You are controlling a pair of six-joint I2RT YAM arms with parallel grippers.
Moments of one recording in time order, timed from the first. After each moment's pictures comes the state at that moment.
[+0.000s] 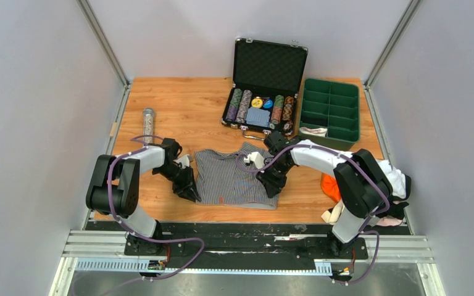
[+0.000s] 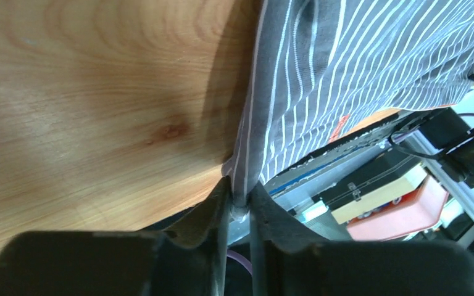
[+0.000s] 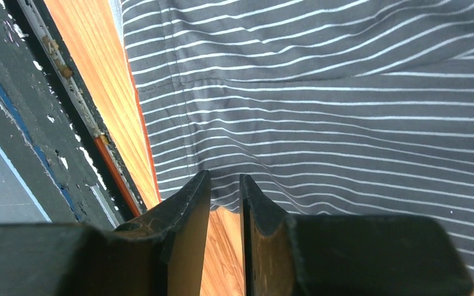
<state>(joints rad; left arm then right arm) -0.16 1.60 0.75 -0.80 0.60 -0.34 0.62 1.70 1.03 -0.78 -0.51 -0.54</state>
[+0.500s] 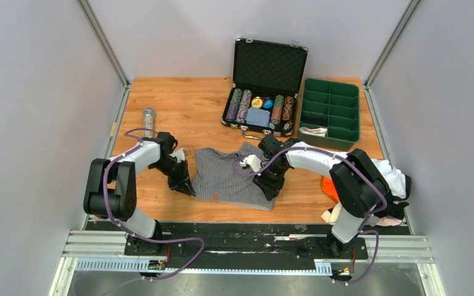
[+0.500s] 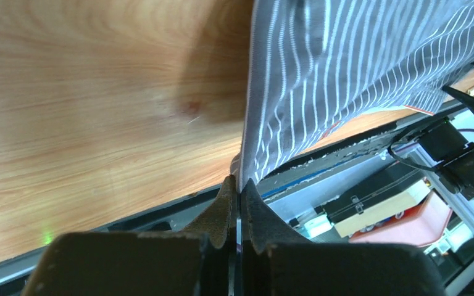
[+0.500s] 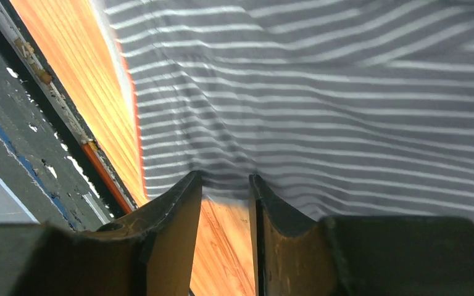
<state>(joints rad) -0.13 1.56 0.83 -0.89 0.54 -0.32 0.67 1.72 1.03 -0.75 -0.44 -0.48</state>
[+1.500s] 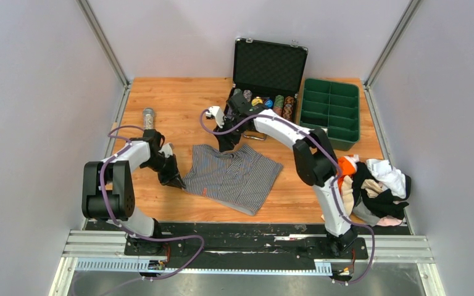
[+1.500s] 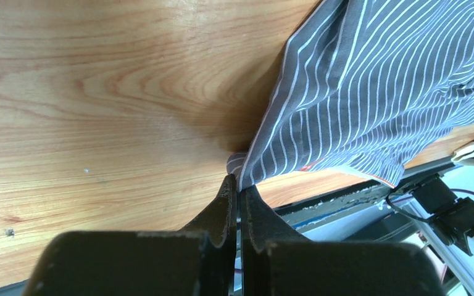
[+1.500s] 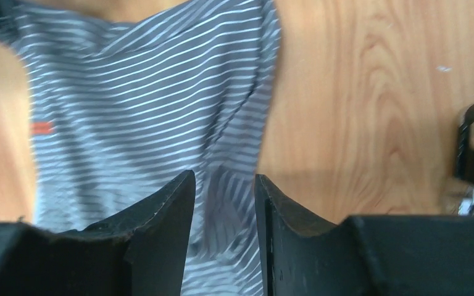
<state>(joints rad) 0.03 1.55 0.83 -0.82 0.44 -0.30 0.67 2.31 1.95 -0.64 -0.55 -0.41</state>
